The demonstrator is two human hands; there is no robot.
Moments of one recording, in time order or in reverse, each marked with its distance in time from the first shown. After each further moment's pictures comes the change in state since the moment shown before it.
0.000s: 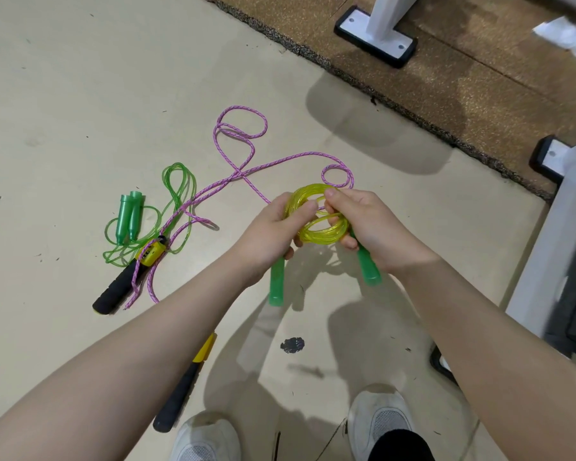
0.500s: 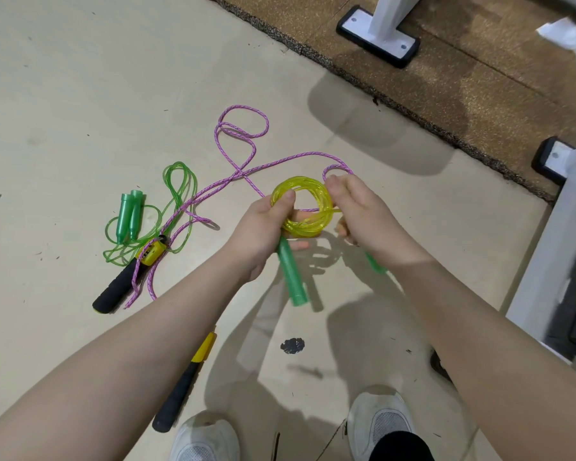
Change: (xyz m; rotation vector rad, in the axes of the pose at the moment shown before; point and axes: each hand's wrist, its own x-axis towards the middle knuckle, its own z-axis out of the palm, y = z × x) left_hand 0.006 0.000 -0.004 -0.279 0.084 -0.103; right_hand 0.003 -0.003 0.004 -0.299 0.143 -0.065
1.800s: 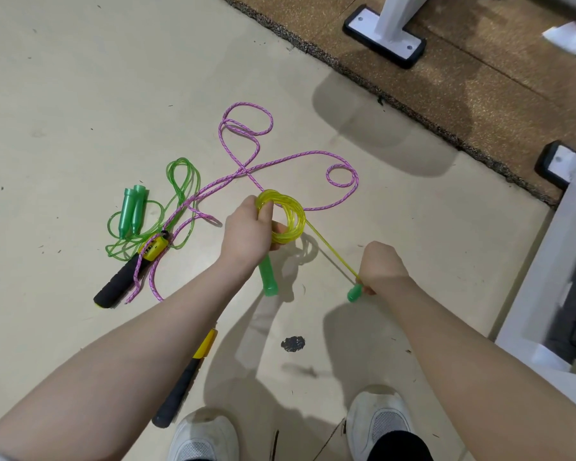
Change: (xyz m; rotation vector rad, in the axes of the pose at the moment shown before) left_hand 0.013 -0.025 -0.021 0.354 0.354 0.026; right_hand -0.001 0.079 0.004 -0.794 -0.066 0.571
